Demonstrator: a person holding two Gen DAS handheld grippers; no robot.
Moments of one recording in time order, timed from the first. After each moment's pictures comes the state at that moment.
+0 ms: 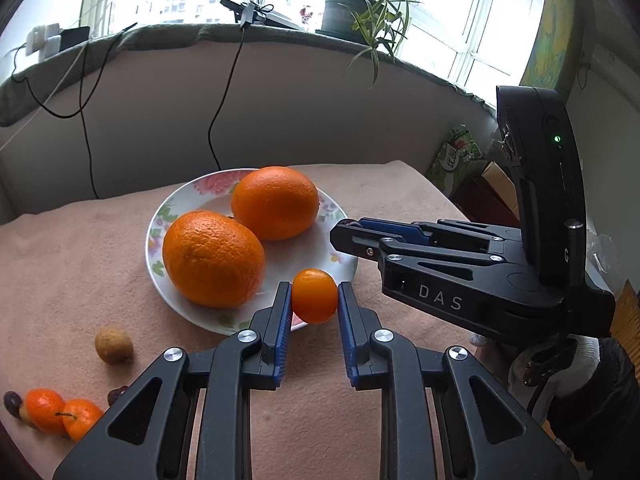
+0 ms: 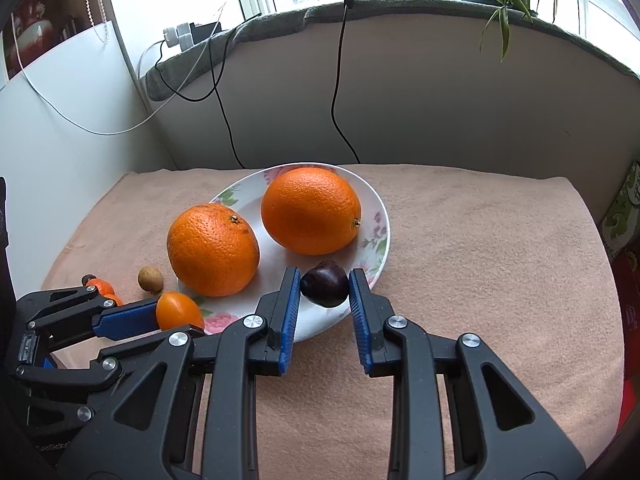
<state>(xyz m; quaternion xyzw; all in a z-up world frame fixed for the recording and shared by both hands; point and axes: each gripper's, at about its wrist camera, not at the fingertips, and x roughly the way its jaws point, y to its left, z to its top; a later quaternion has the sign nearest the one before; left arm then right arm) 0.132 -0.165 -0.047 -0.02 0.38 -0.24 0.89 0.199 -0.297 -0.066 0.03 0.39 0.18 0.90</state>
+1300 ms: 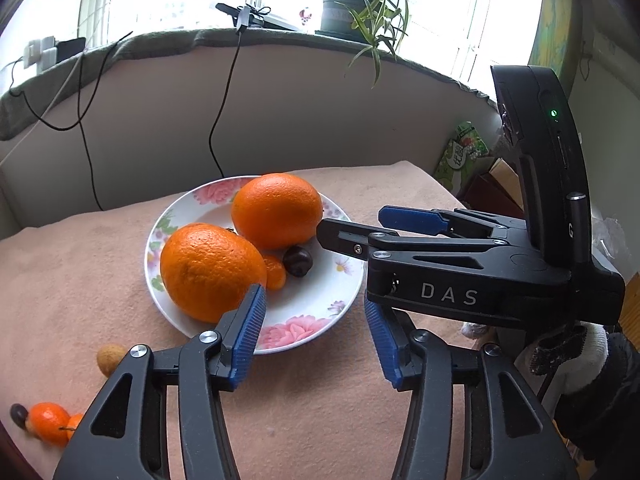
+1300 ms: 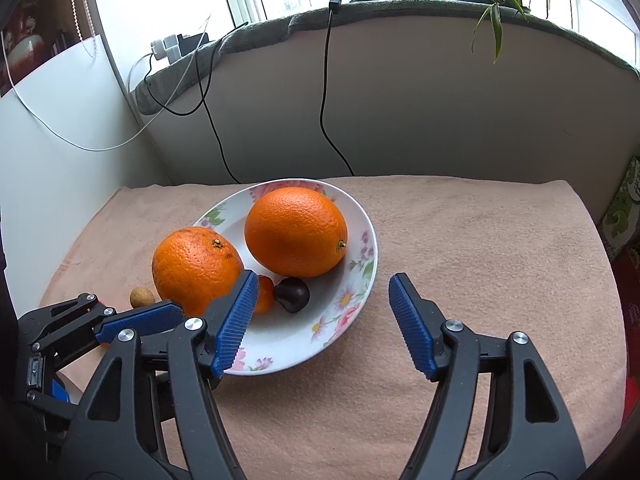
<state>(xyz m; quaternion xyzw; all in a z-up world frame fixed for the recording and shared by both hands) 0.136 -0.168 -0.047 0.00 0.37 -0.23 0.90 0.208 -0.302 -0.063 0.05 0.38 0.17 0.91</state>
